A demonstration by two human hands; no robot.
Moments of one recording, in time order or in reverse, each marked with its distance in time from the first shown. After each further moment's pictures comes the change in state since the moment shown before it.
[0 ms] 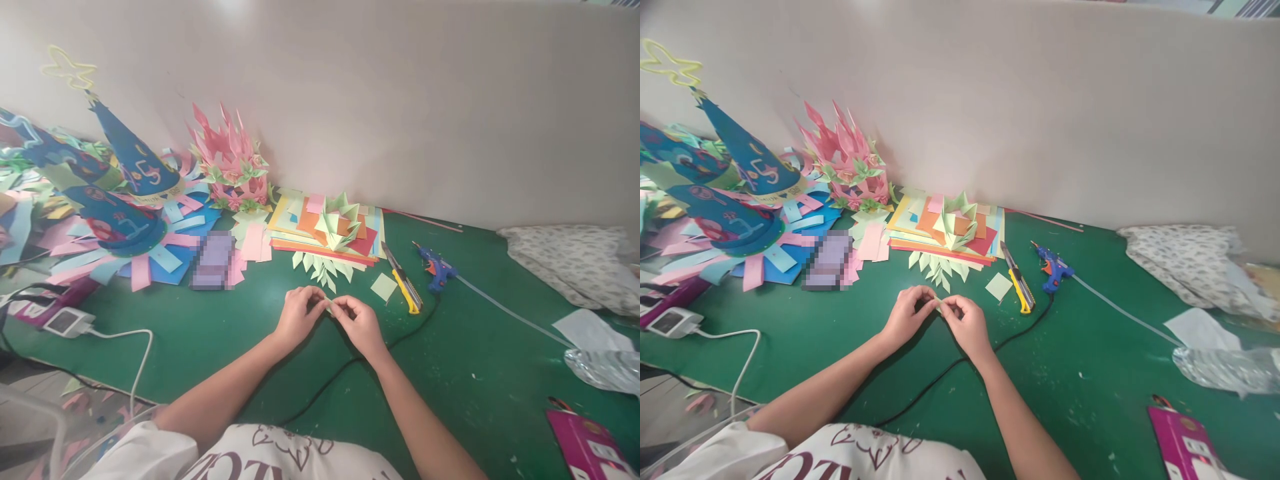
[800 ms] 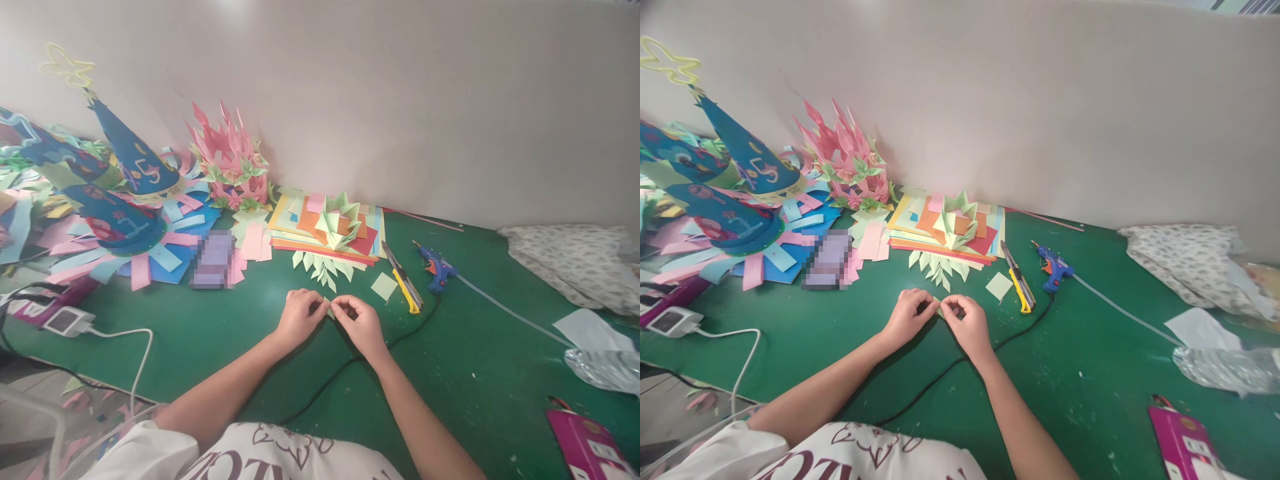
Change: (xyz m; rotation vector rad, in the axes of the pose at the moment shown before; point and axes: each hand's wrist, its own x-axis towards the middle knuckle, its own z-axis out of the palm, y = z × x) left_hand 0.000 0.001 0.000 0.073 -0.040 0.034; right_hand -0.001 0.000 0.000 -0.026 0.052 -0.003
